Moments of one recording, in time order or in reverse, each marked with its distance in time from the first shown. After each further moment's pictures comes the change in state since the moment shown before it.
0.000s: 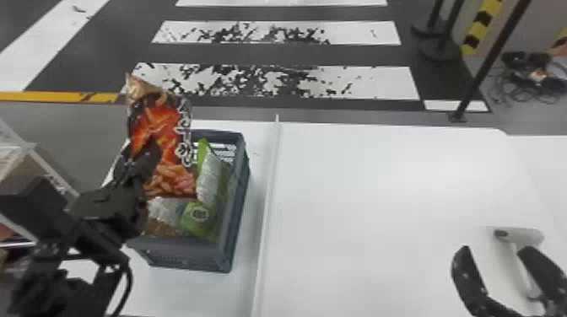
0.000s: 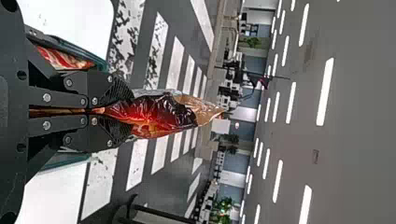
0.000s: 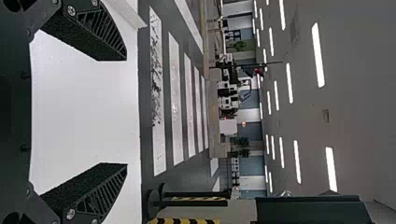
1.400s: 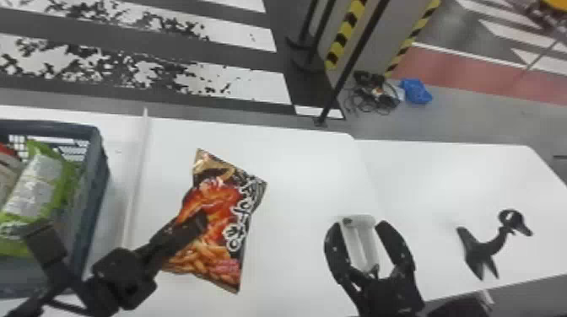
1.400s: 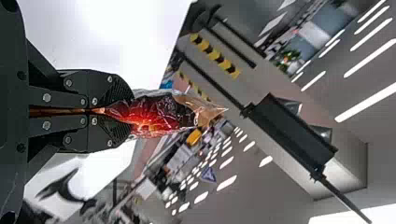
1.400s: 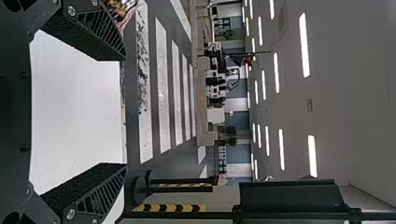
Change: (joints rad) left arm -0.198 -0.079 -0.331 0.461 0.228 0.152 -0.599; right arm 0.018 0.008 -0.044 -0.057 -0.011 -0.011 -0.026
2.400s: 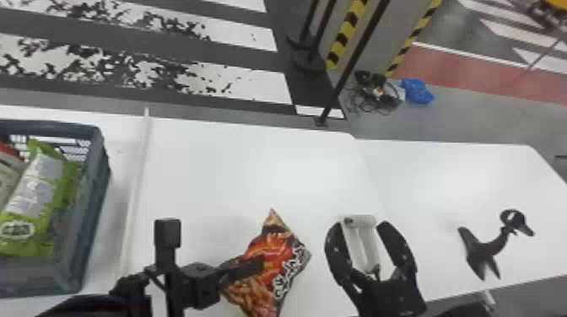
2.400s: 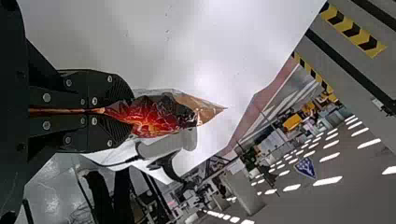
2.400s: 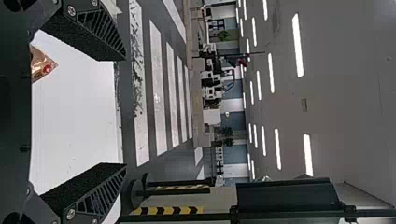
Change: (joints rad) left arm -0.348 -0.073 -0.238 0.527 -0.117 0.137 -0.002; right arm 0.012 0.007 0.012 -0.009 -0.005 -0.027 0.000
